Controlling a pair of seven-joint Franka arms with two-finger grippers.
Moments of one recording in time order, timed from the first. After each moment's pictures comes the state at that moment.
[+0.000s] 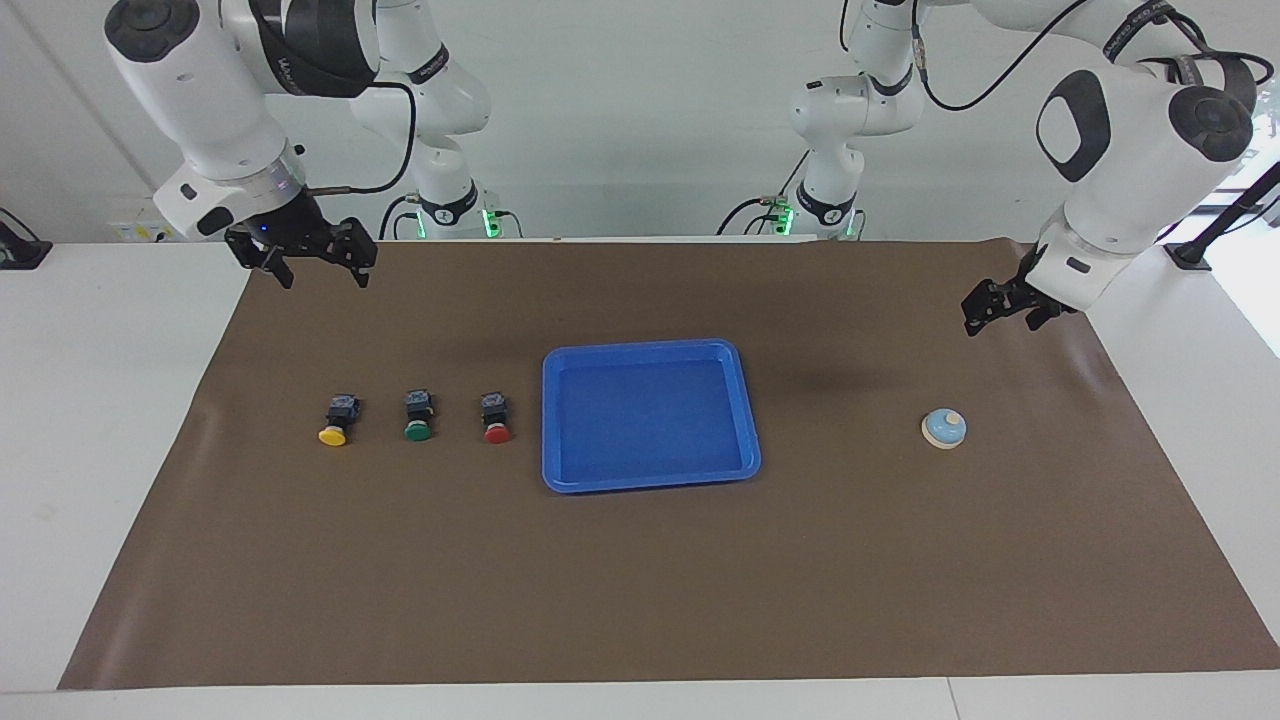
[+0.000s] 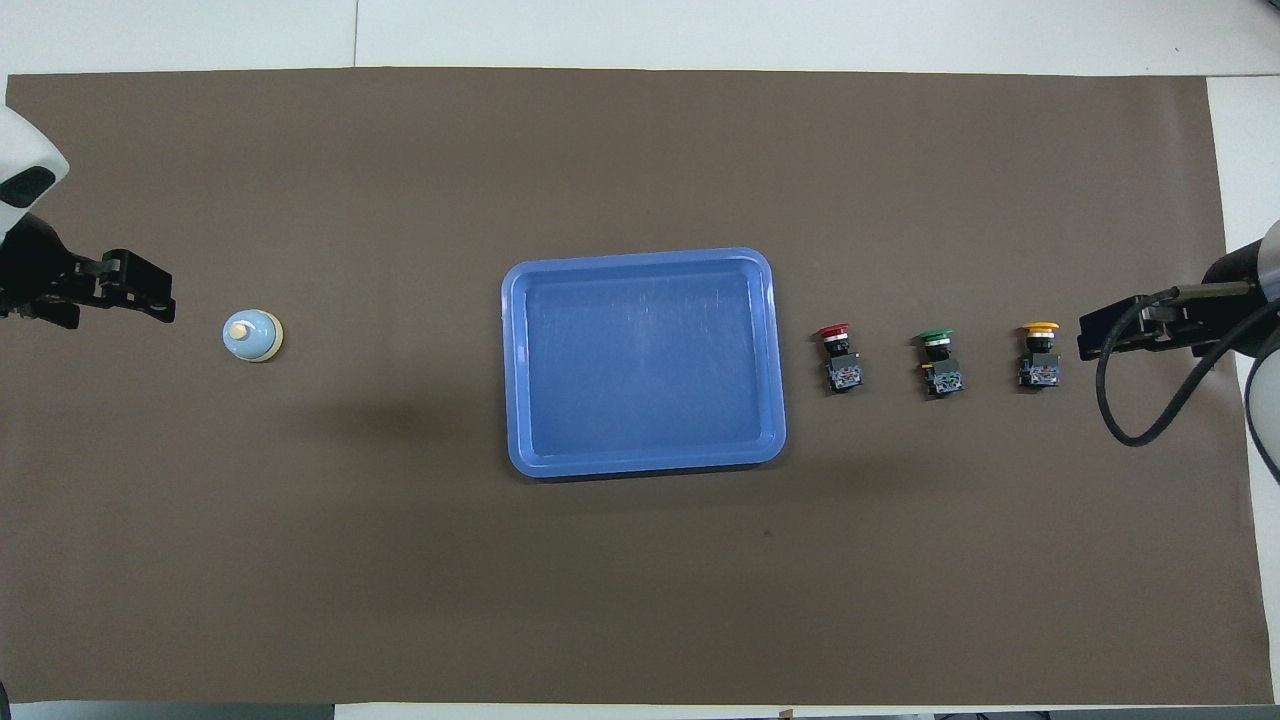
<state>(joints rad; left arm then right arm) 0.00 0.10 -0.02 -1.60 0.03 1.57 -0.01 -0.04 -0.04 0.03 -1.71 -0.02 1.57 -0.01</state>
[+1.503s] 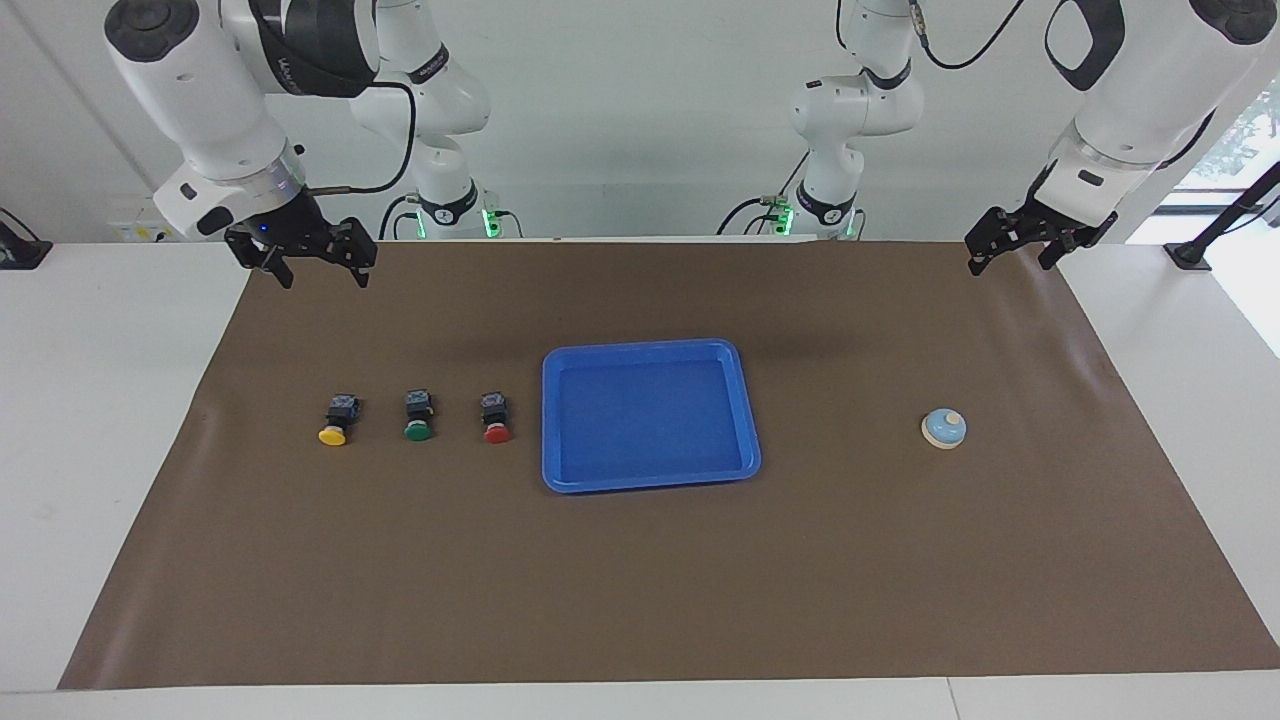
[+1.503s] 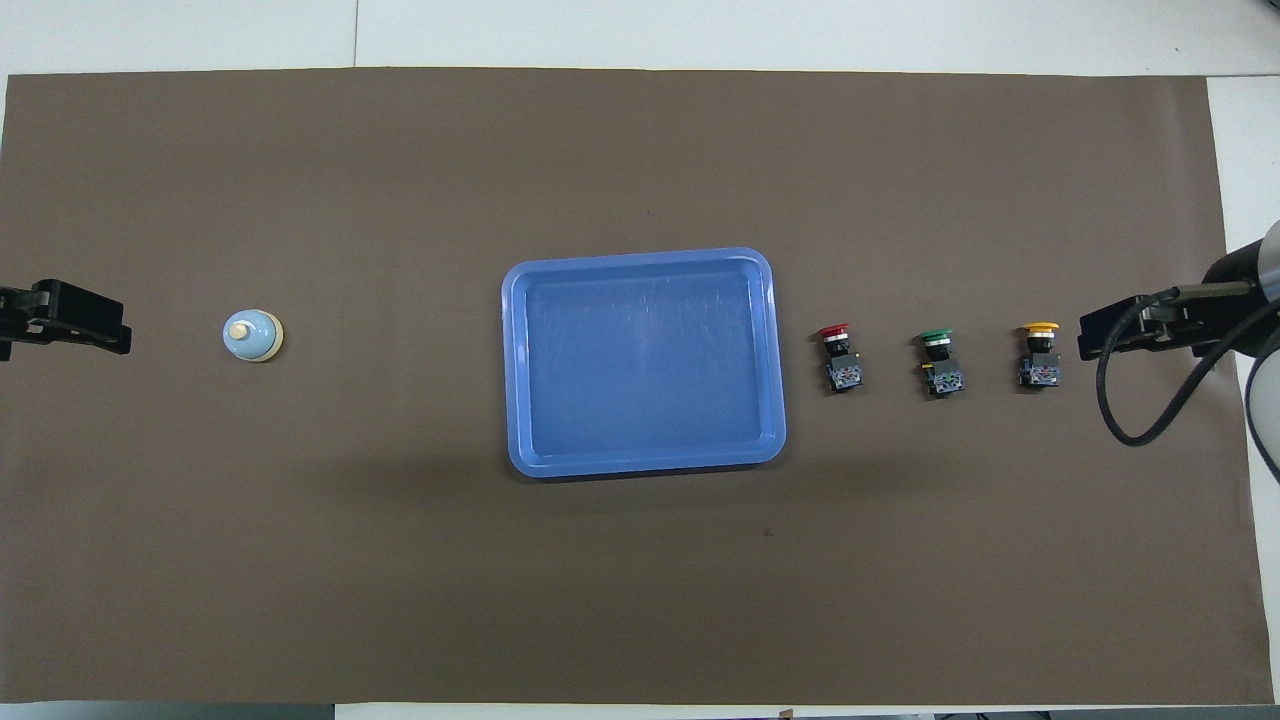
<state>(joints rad) -0.01 -0.01 -0.01 -1.60 0.03 1.49 -0.01 -0.04 -0.04 0.03 -1.71 -0.02 1.57 -0.01</state>
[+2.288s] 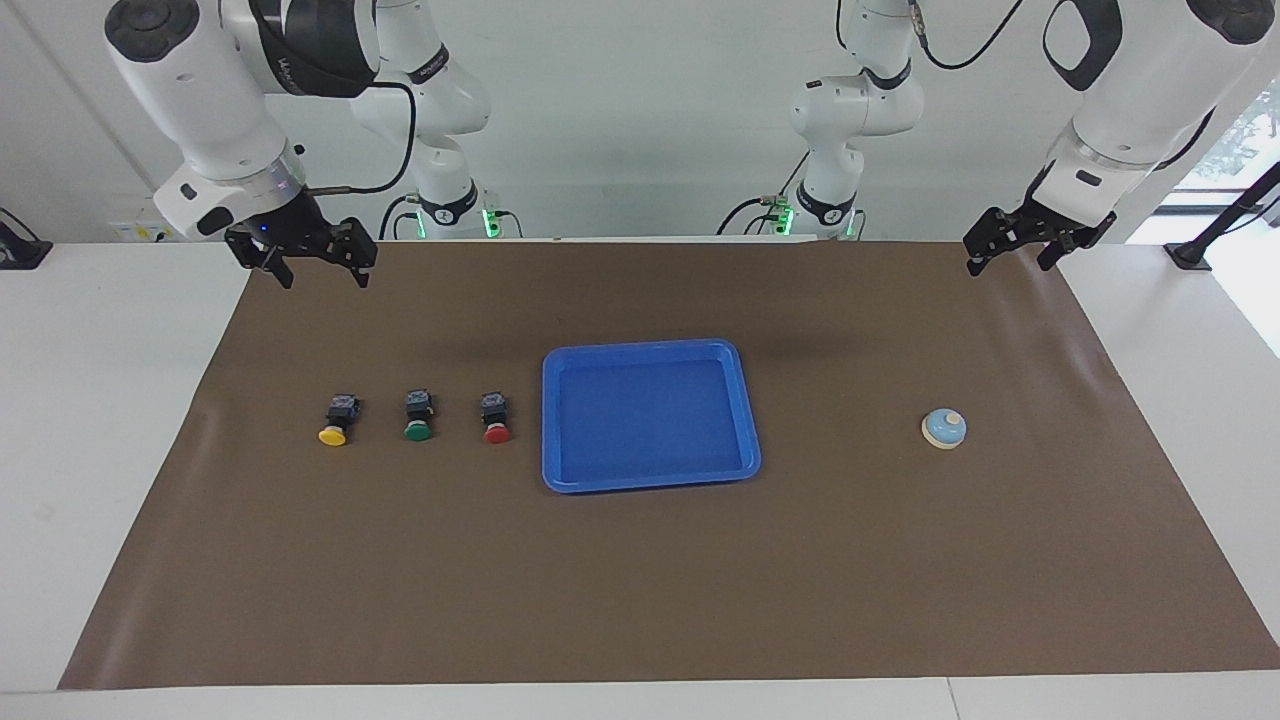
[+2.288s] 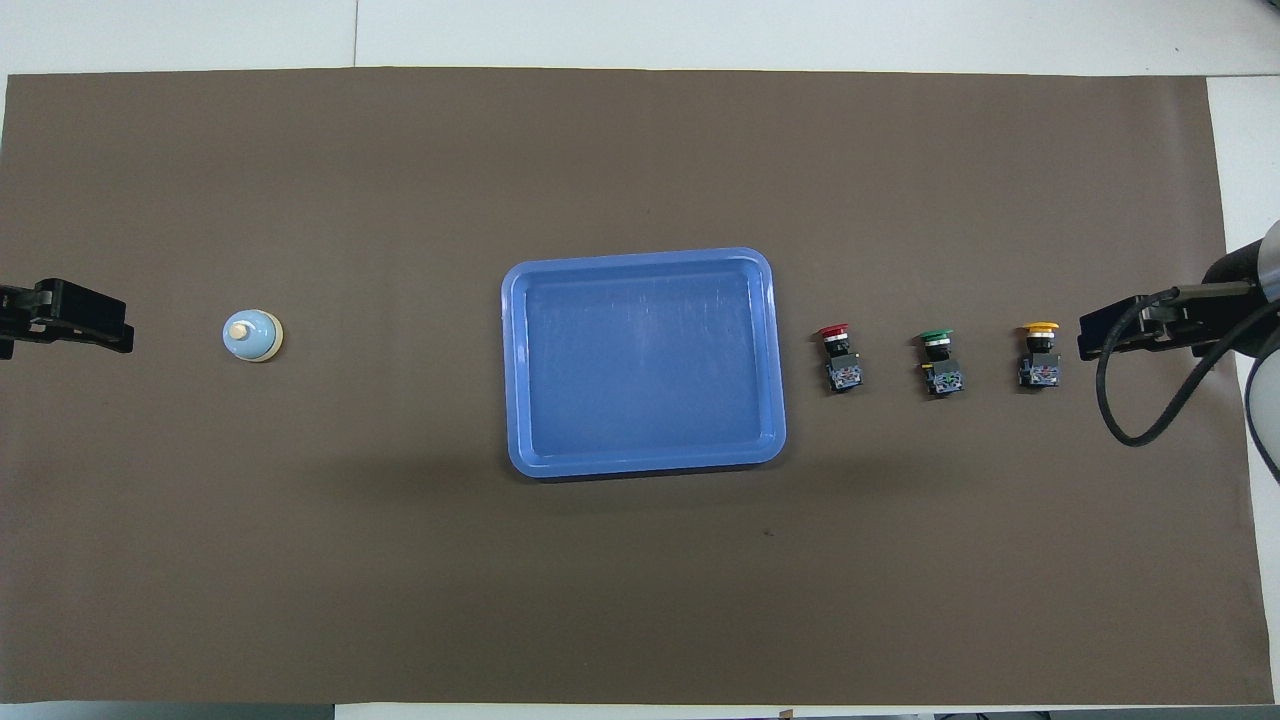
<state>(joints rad) -0.02 -0.01 -0.02 -1.60 0.03 1.49 -0.01 -0.04 -0.04 0.03 -1.71 -0.02 1.57 -0.01</state>
